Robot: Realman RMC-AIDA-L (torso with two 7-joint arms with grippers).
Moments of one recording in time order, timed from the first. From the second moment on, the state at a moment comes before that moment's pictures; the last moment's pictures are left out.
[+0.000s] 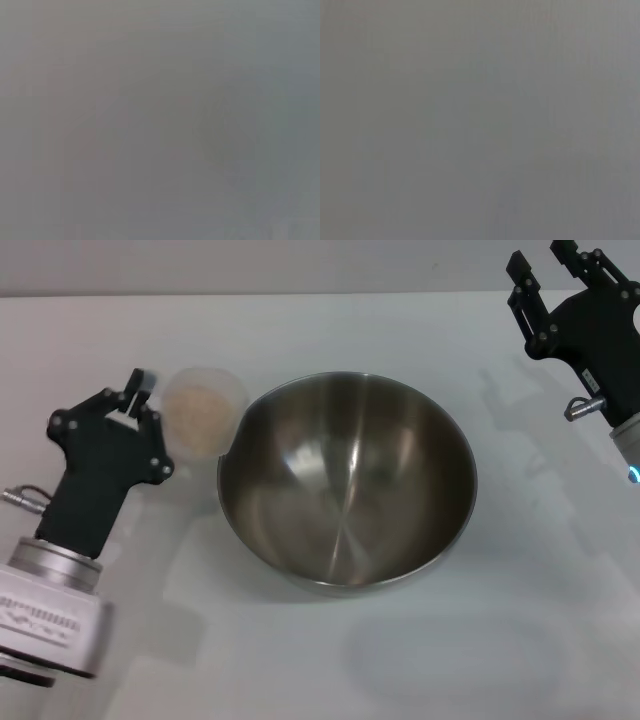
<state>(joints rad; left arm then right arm) -0.25 -2.08 -0.49 -0.47 2.21 1.39 0.65 0.42 2.08 -2.07 -0.27 0.39 -1.32 0.08</state>
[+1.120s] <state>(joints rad) -0.34 -2.08 -0.22 -0.50 2.21 1.43 1.70 0.43 2.08 -2.07 -0.27 0.39 -1.31 0.08</state>
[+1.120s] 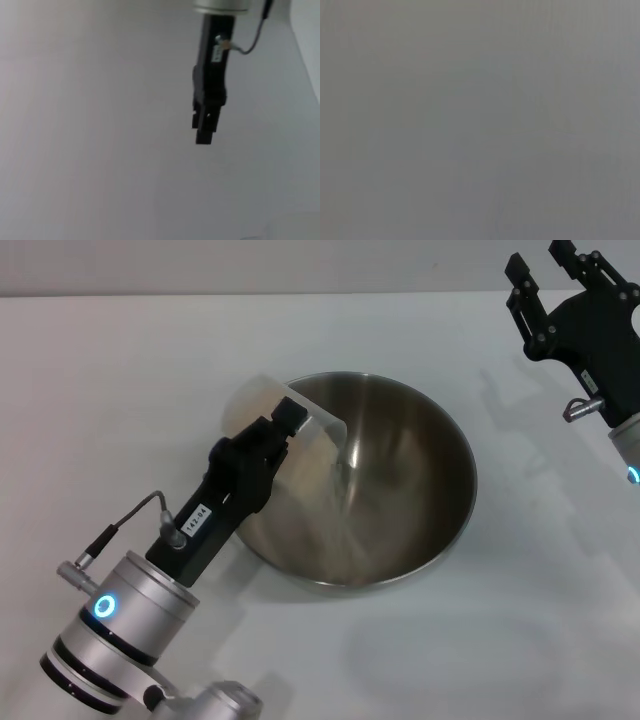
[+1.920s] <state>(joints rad) -0.37 -2.08 -0.20 -0.48 2.26 1.39 2.07 0.43 2.08 -2.07 -0.27 0.39 -1.31 0.08</state>
